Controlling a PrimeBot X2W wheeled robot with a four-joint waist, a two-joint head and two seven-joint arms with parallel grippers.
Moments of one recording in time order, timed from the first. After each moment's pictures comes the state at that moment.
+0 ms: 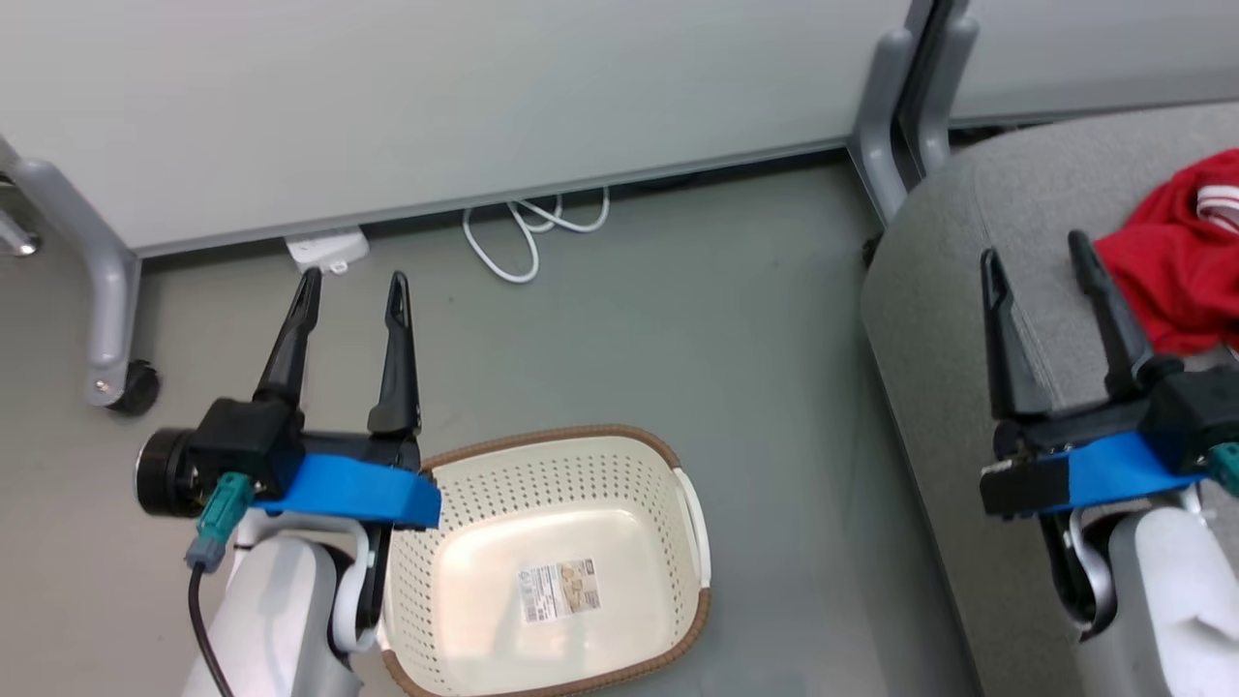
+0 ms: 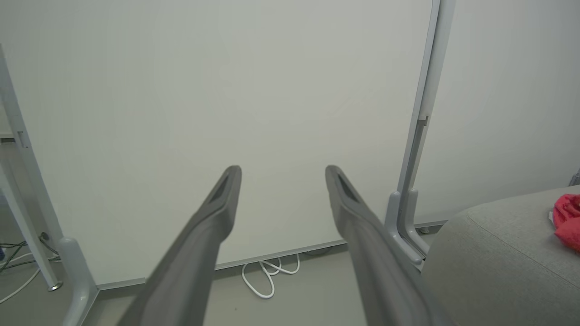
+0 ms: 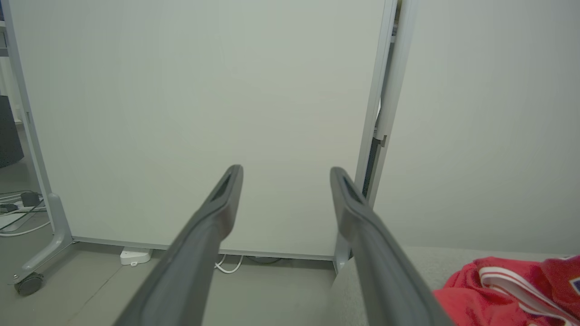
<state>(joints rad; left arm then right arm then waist) -0.34 0.14 -0.21 0.24 -0.25 0.00 -0.26 -0.35 -0.14 -0.02 0.18 0.07 0.13 -0.26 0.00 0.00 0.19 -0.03</state>
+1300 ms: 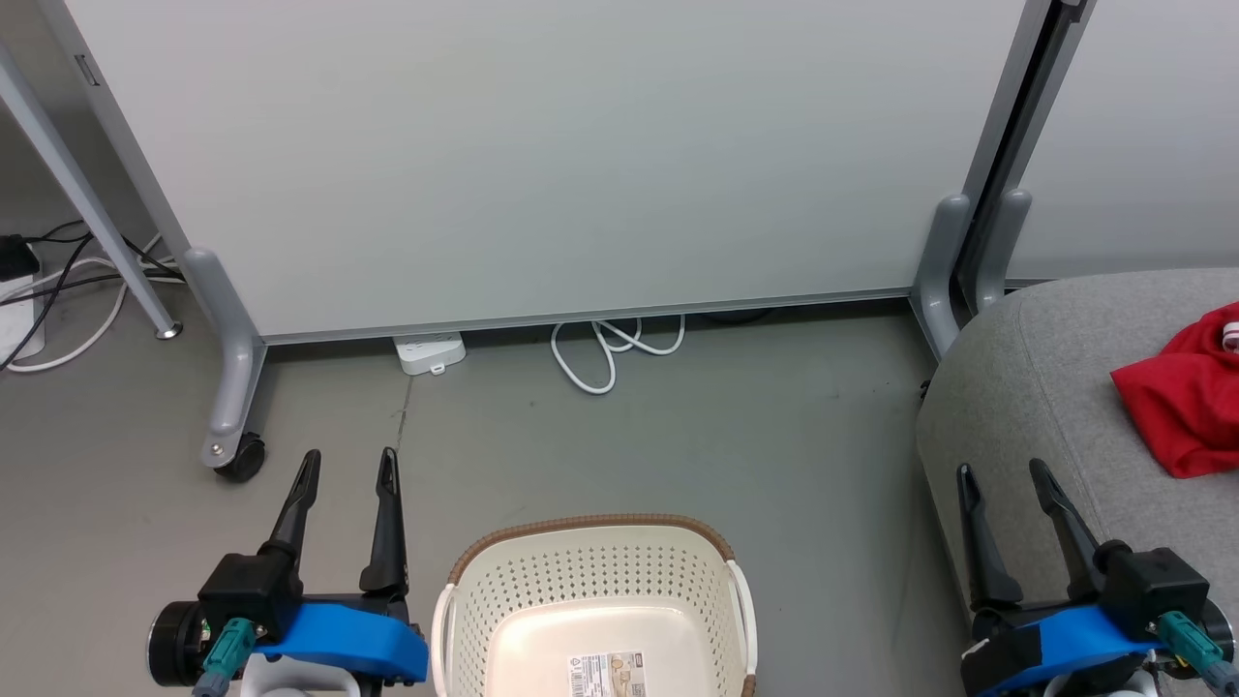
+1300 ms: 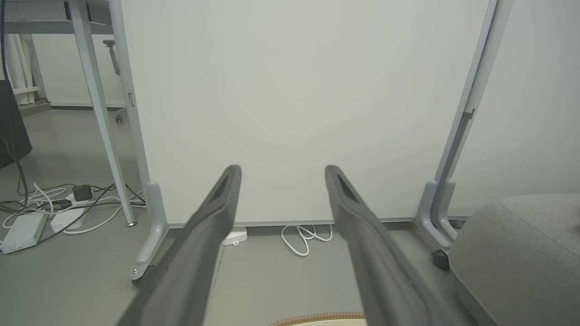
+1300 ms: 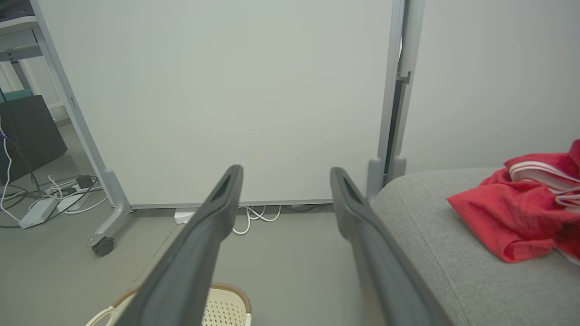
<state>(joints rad) -0.08 0.05 -0.04 0.27 -0.16 -0.11 -0.26 -0.05 -0.05 -0.06 0.25 0.11 0.13 -0.26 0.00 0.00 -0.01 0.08</state>
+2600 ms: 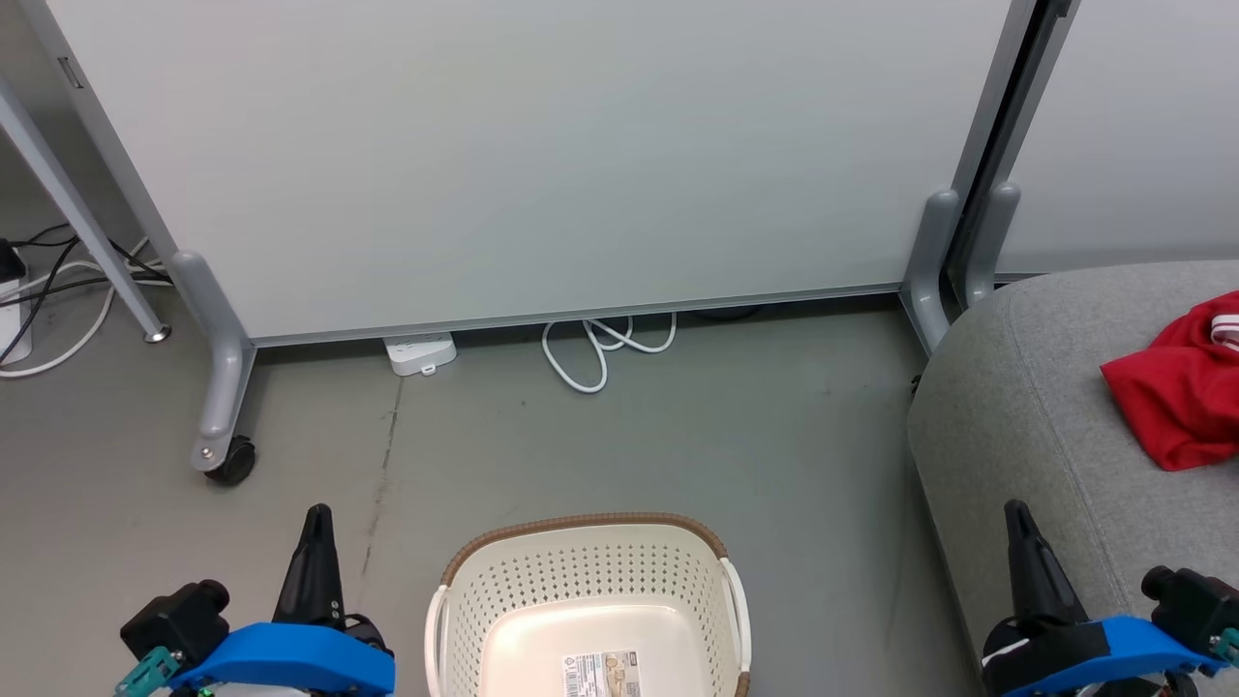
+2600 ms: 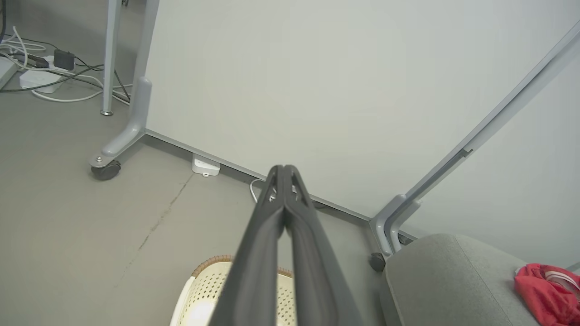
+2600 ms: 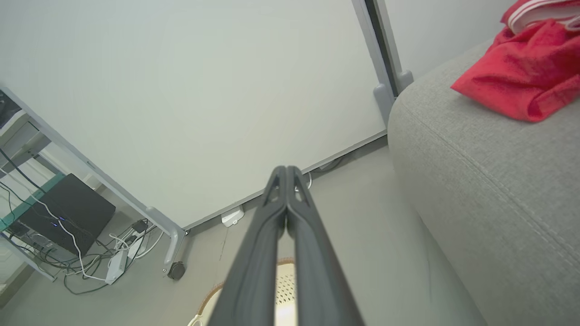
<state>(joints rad) -0.04 0.05 -0.01 0.32 -0.56 -0.11 -0.15 -0.03 -0.05 -0.07 0.30 0.53 0.13 -0.15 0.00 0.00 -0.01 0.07</state>
